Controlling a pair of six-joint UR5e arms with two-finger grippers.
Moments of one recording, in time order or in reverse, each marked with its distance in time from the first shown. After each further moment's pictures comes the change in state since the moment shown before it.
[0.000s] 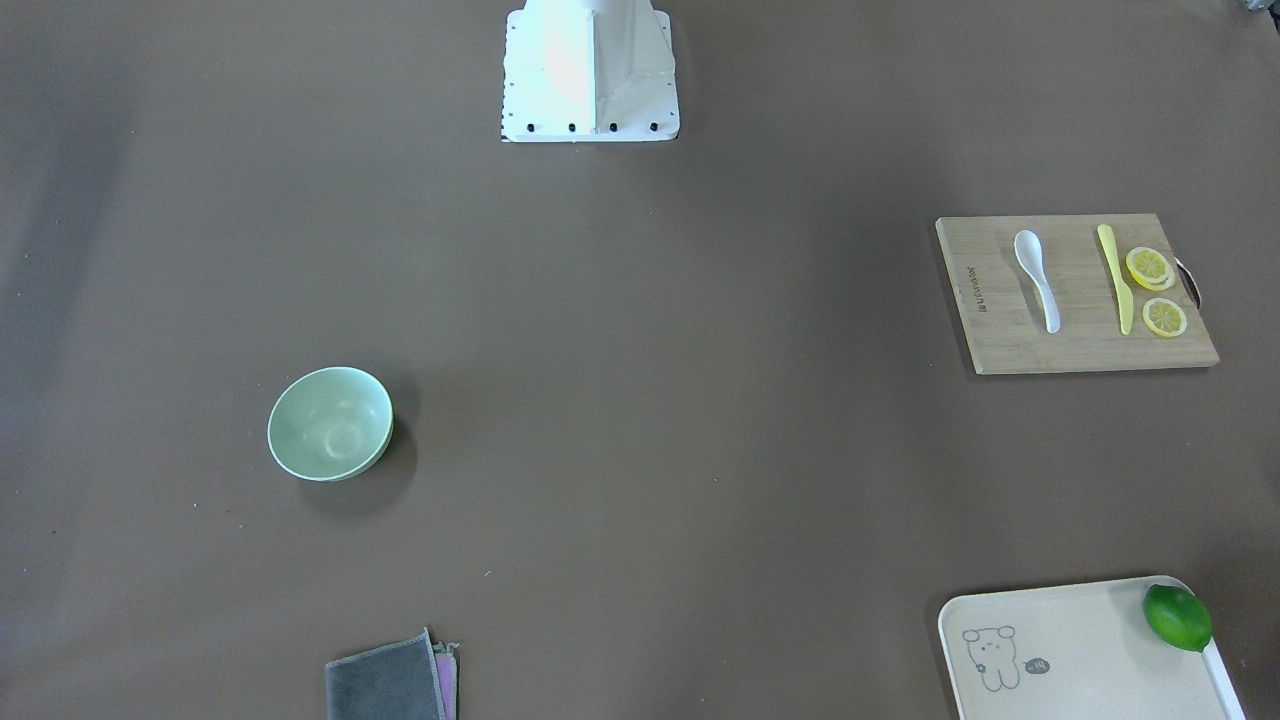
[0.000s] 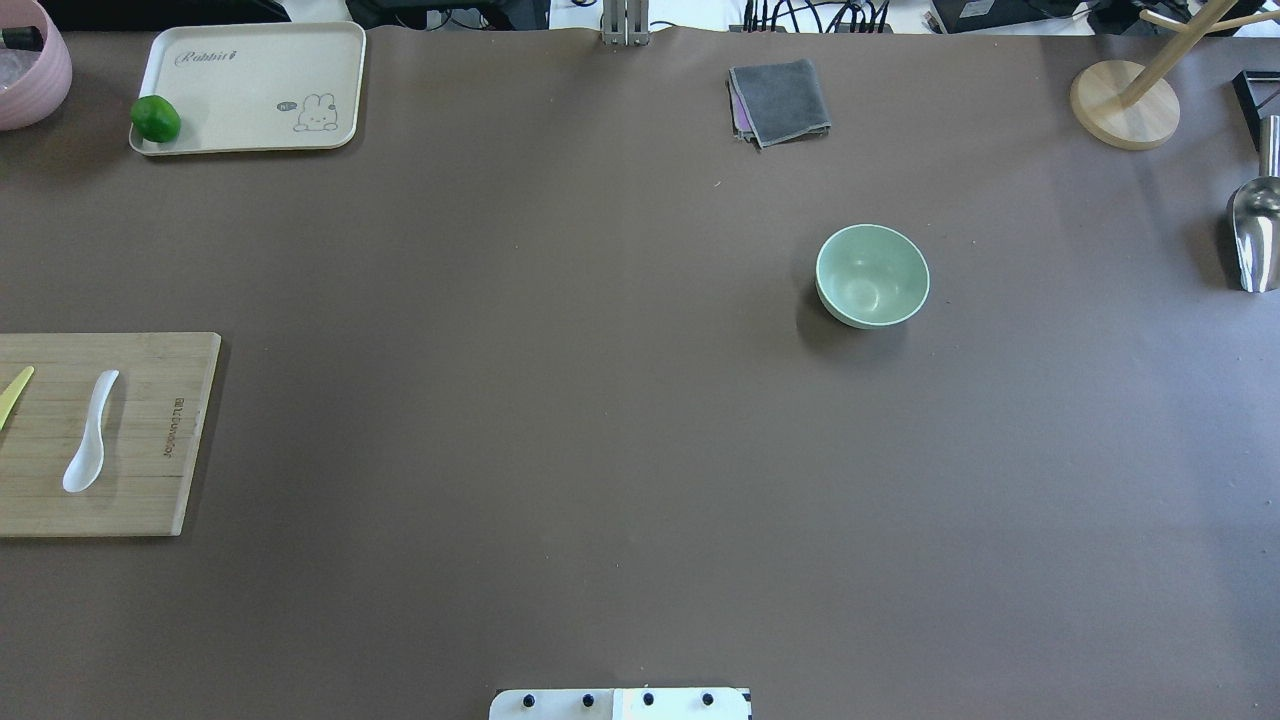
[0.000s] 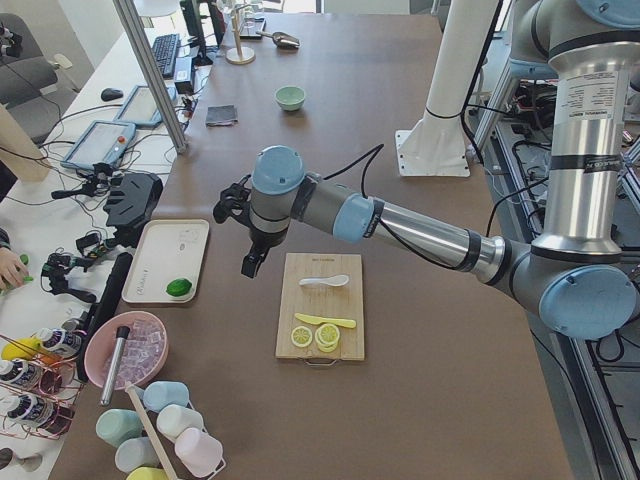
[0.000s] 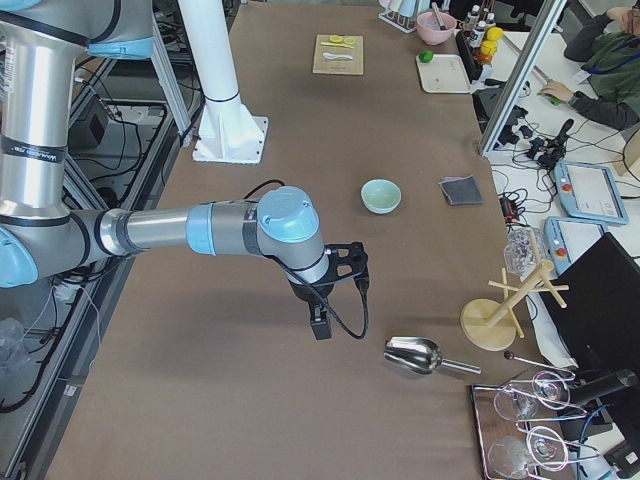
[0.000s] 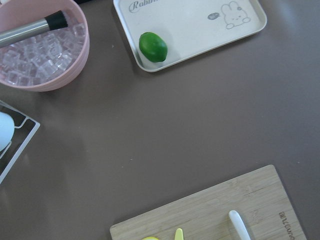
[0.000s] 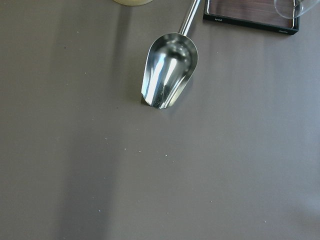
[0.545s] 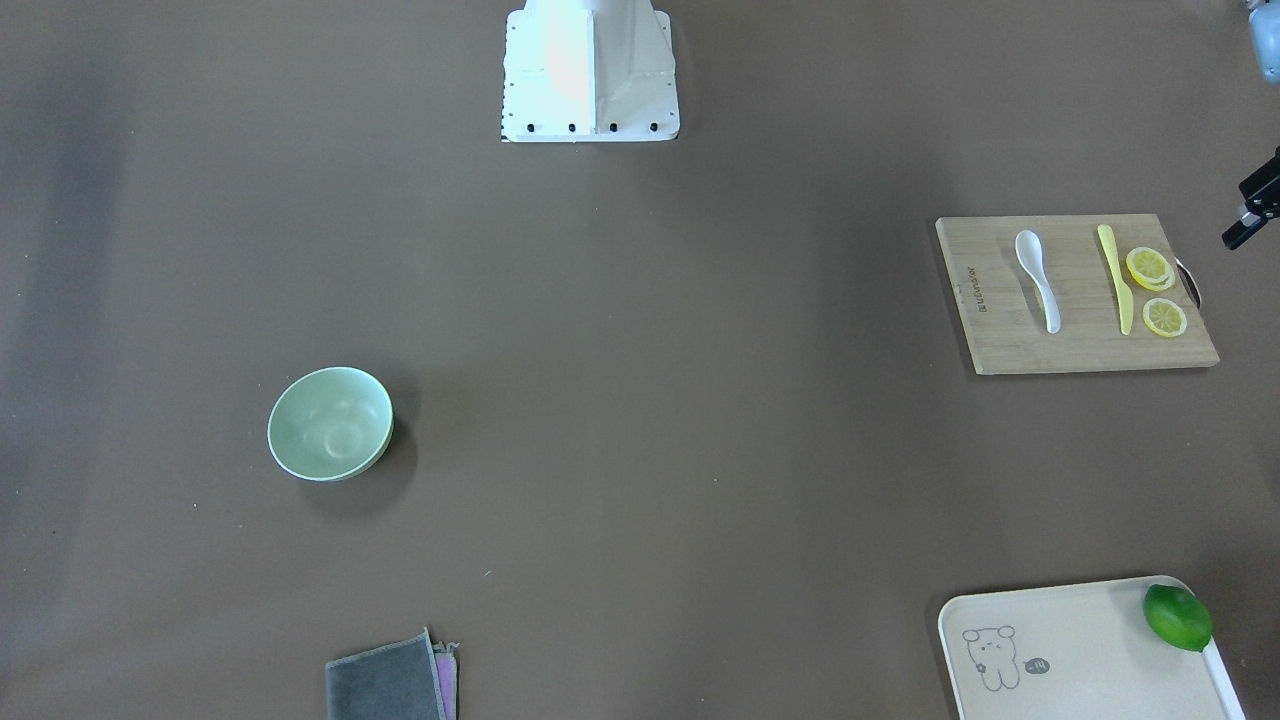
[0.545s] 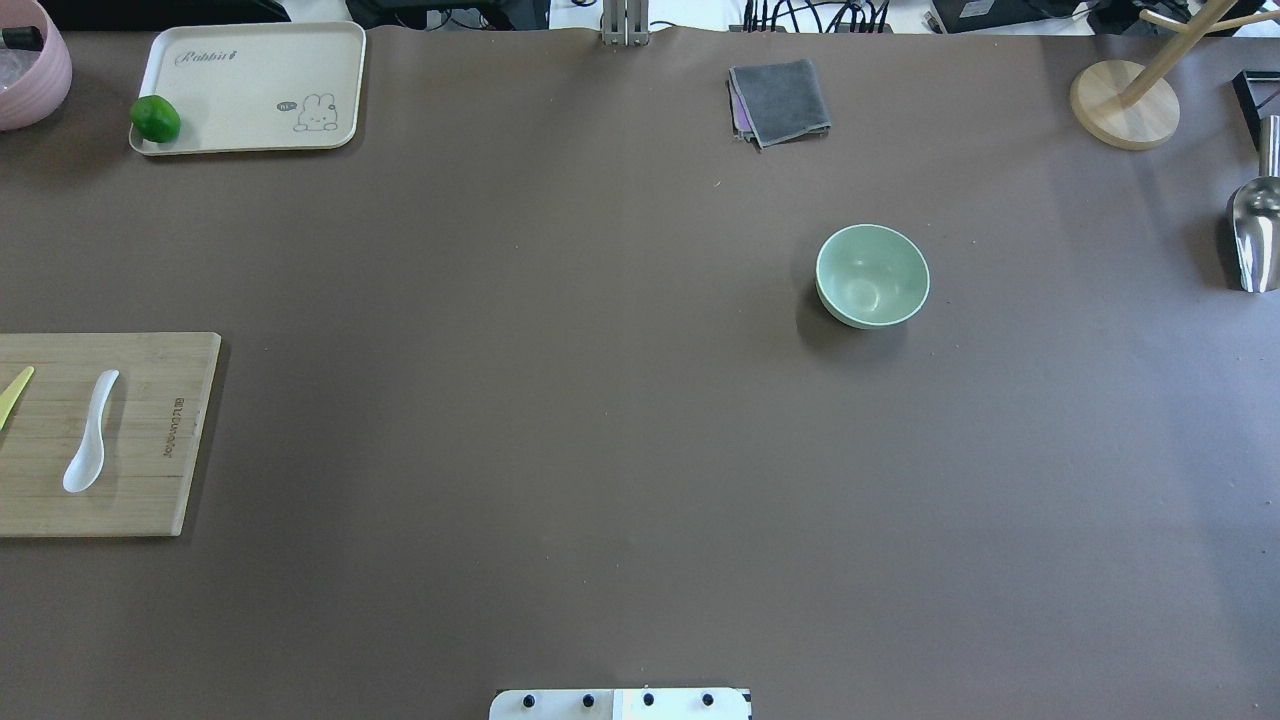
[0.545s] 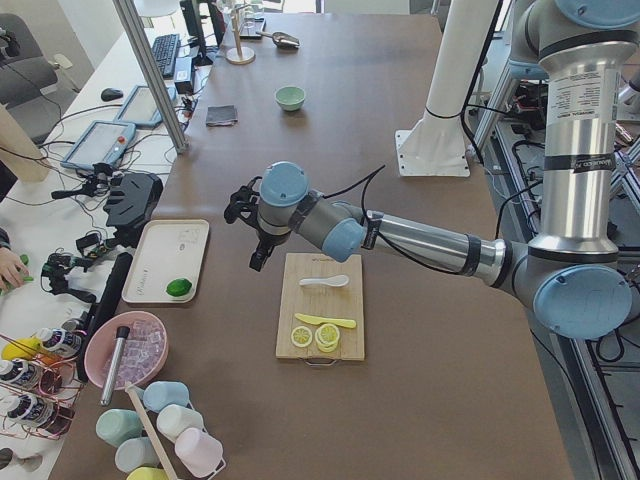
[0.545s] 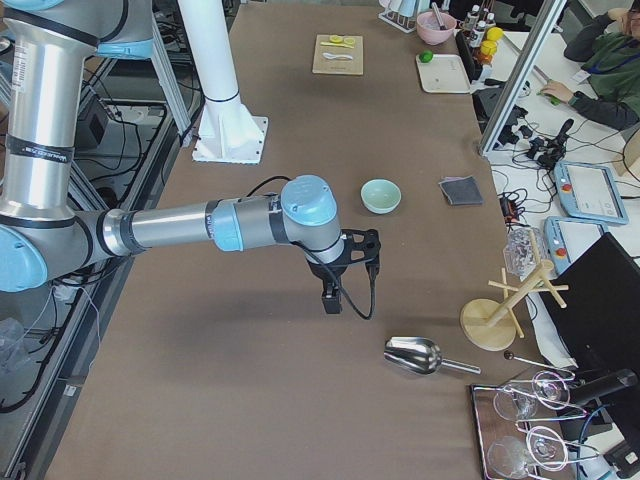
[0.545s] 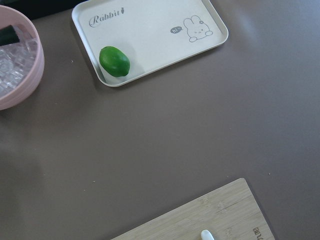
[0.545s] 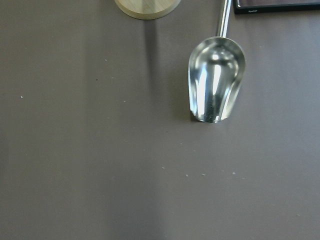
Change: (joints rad) left arm 0.119 0.032 0.057 -0.257 -0.015 -0.213; right arm -0.270 0.007 0.000 0.265 -0.007 0.606
